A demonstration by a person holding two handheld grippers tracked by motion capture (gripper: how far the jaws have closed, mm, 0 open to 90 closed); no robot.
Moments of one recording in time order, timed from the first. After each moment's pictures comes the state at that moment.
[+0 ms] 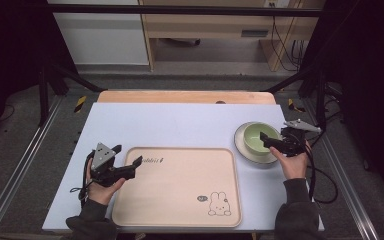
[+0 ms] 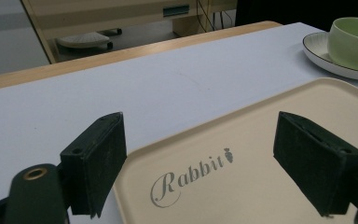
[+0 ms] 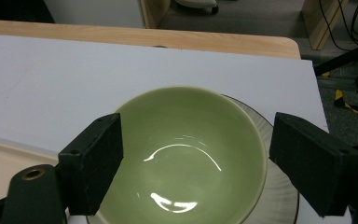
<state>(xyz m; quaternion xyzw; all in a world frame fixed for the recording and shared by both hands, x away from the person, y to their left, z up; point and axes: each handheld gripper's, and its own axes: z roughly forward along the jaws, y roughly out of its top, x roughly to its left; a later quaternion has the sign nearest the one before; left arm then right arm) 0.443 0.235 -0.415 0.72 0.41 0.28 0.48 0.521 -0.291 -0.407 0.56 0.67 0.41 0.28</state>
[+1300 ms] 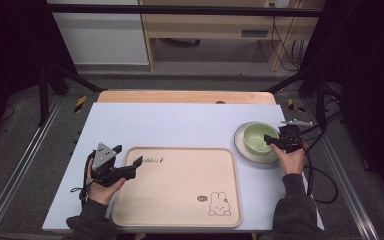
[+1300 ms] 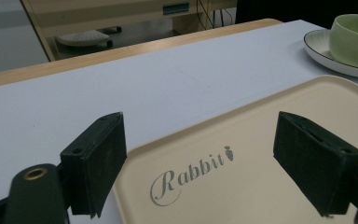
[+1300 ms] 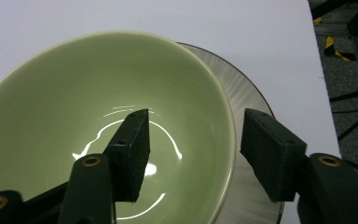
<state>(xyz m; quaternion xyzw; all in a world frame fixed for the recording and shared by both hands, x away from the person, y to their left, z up) 0.444 0.234 -0.417 0.72 0.41 0.28 0.48 0.557 -0.307 -0.441 0.61 0.68 0.33 0.23</state>
